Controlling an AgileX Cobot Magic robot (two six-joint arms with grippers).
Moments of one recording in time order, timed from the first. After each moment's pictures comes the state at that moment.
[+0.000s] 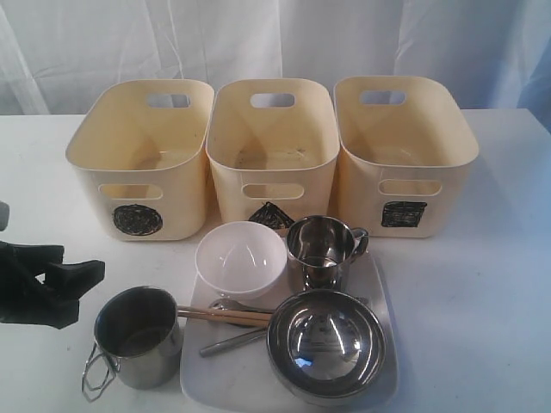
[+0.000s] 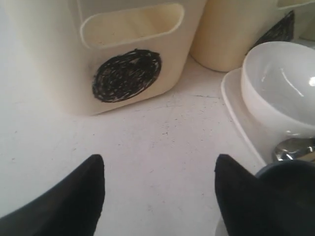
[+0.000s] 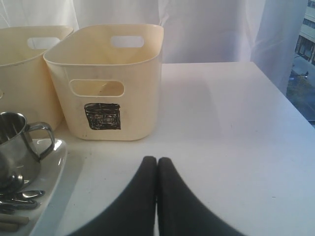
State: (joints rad) left arm -0.10 1.33 -0.24 0.77 -0.64 -0.55; right arm 0.05 0.01 -0.01 0.00 0.28 0.06
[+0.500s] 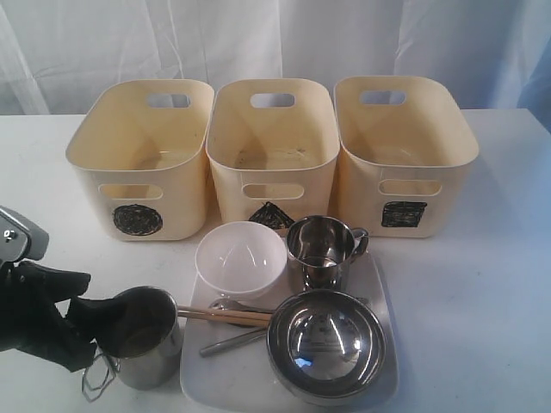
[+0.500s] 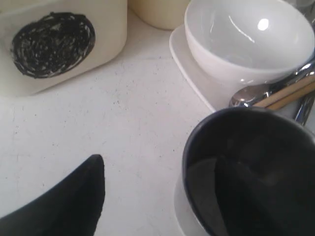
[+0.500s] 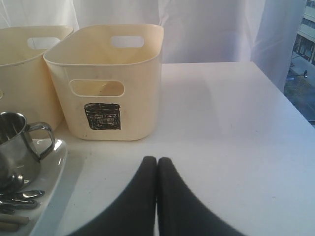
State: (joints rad) left arm -0.22 1.33 -0.24 0.88 -0.54 -0.58; right arm 0.05 0.01 -0.01 0.00 0.28 0.06
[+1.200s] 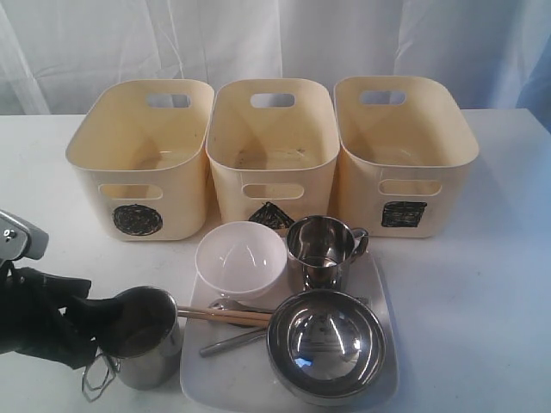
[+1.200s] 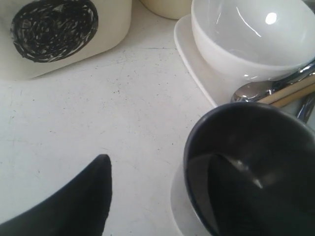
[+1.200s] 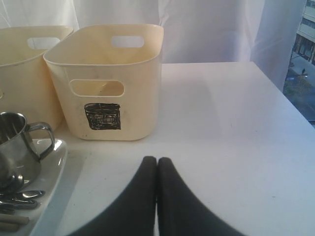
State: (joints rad) left arm -0.22 1.33 -0.24 0.88 -0.52 -0.64; right arm 0.05 0.01 -0.01 0.00 0.28 0.06
